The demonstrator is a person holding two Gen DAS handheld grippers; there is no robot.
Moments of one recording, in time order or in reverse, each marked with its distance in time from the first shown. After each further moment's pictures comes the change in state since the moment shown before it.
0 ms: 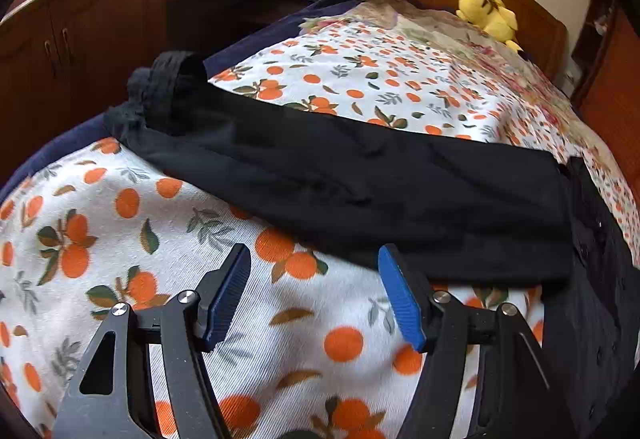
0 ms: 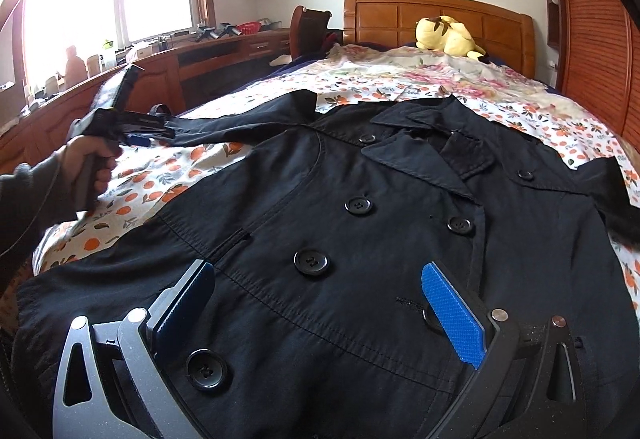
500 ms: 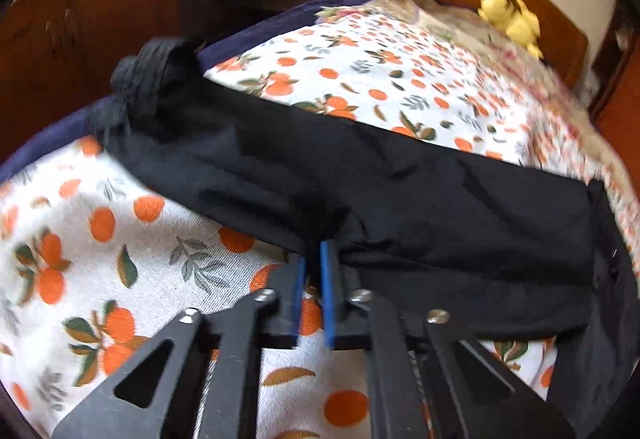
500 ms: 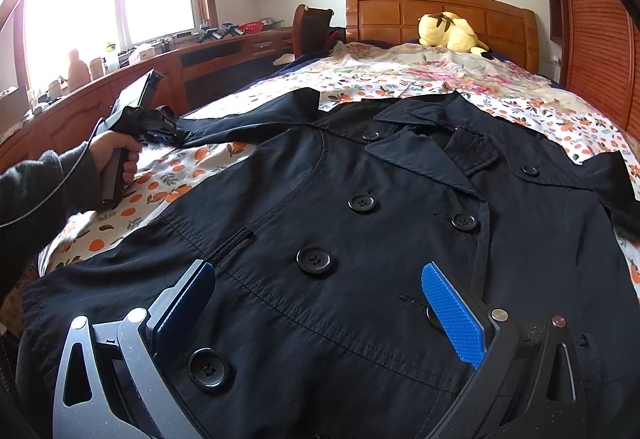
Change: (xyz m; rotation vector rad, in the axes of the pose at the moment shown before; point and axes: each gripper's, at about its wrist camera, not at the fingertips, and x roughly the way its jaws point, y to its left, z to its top) left arm 0.024 -0.008 0.023 0.000 0.031 0.058; right arm 0.006 0.000 0.000 0.018 0.005 0.014
